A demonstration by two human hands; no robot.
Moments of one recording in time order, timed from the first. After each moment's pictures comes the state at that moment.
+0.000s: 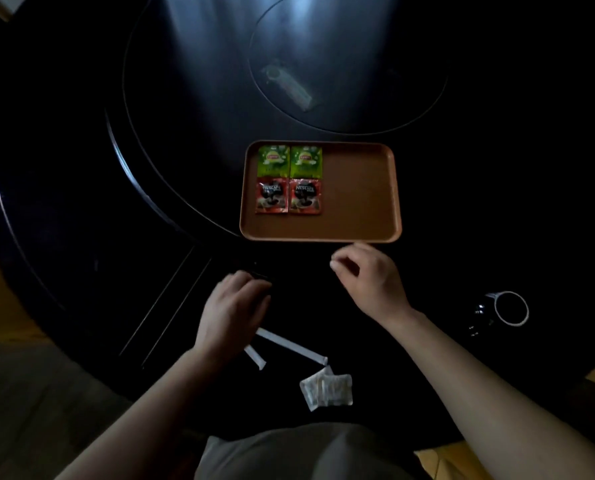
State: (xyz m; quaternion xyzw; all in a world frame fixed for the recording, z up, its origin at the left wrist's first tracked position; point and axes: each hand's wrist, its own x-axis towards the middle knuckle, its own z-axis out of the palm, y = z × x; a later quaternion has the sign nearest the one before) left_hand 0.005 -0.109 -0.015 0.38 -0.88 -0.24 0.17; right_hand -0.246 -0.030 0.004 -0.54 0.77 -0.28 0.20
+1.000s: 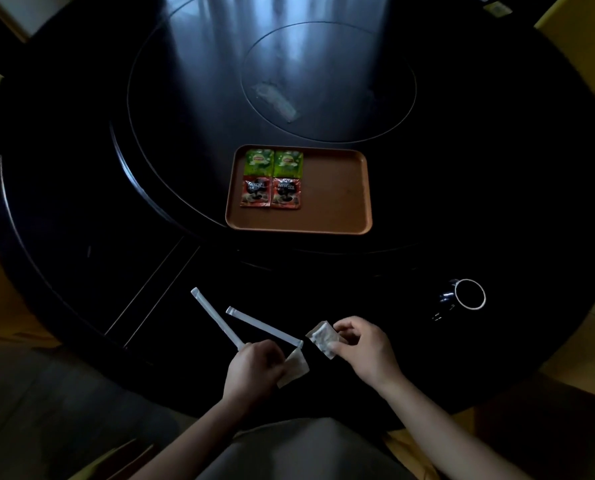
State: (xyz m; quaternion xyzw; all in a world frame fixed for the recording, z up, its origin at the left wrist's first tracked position) left_hand -0.006 0.028 -0.045 0.52 -0.74 -0.42 -0.01; right_hand -0.219 0.114 -0.035 -0.34 0.81 -0.28 0.40
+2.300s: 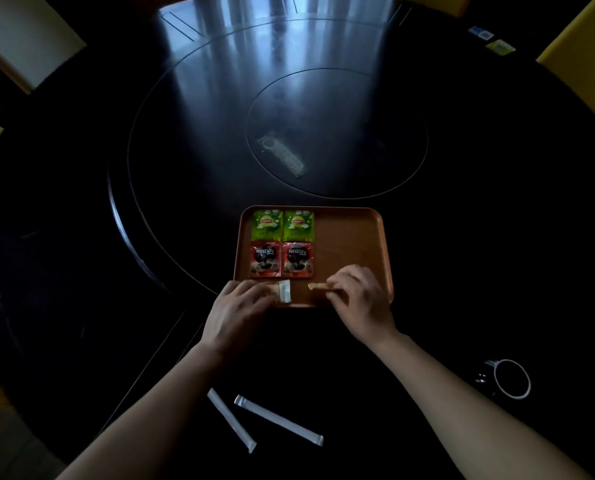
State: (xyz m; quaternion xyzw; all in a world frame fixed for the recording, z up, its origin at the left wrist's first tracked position) left_hand -0.053 -0.204 -0.019 0.25 -0.96 -0.07 0.11; right_hand -0.286 -0.089 -0.010 -0.57 0.78 -0.23 0.11
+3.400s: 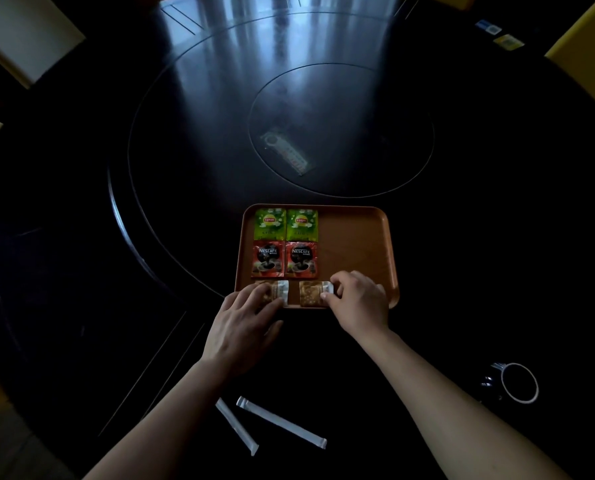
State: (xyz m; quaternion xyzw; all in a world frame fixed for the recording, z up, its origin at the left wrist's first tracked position) left_hand -0.049 -0.185 -0.035 0.33 -0.94 -0.10 0.05; right_hand -0.271 -0.113 -0.017 -0.45 0.87 -0.13 0.16
